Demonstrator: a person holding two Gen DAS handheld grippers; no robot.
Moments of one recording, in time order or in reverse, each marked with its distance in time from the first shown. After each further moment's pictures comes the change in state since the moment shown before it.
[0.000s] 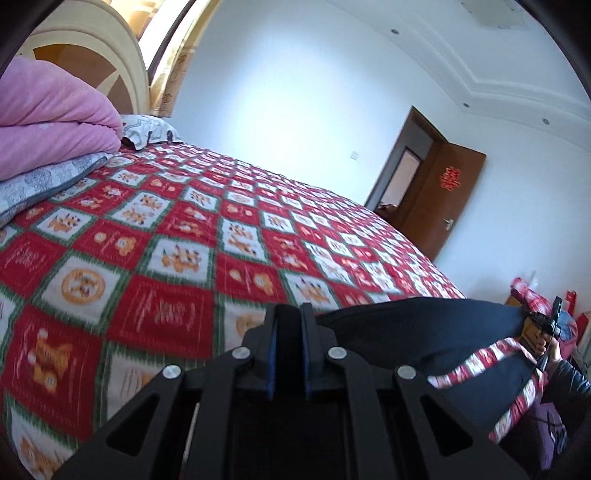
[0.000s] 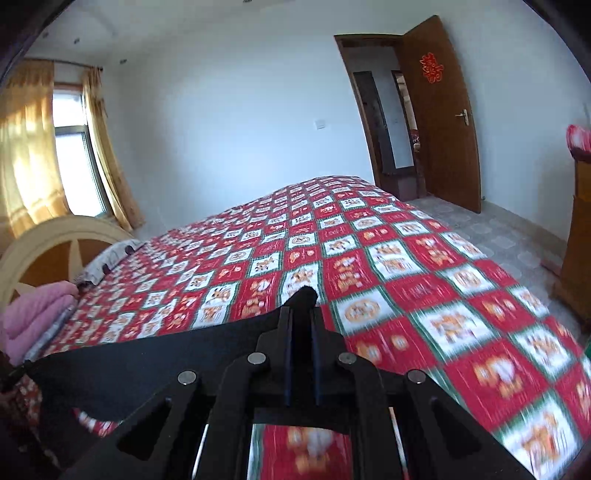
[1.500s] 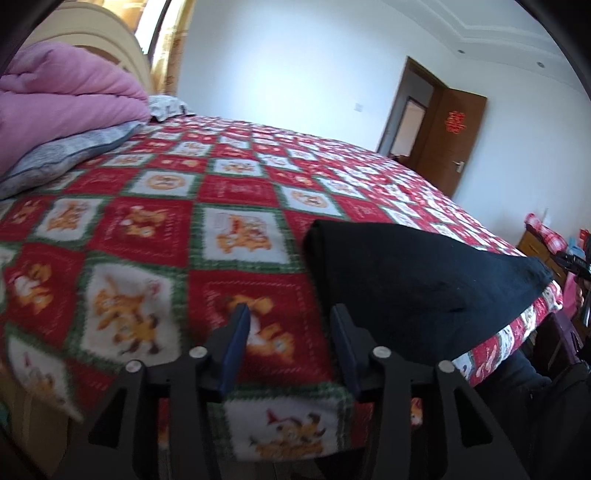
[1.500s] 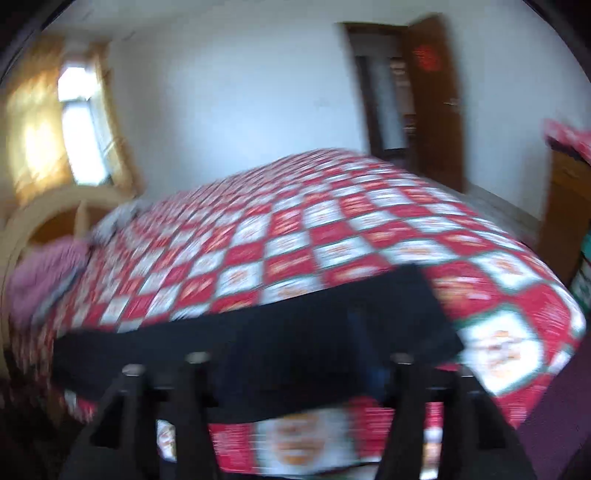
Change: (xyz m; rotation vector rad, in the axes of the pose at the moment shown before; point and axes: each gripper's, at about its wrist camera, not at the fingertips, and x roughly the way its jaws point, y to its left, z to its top) left arm -0.086 0.038 -0.091 0.120 0.159 0.121; right arm -0.128 0.119 -0.115 -0.094 0.129 -0.036
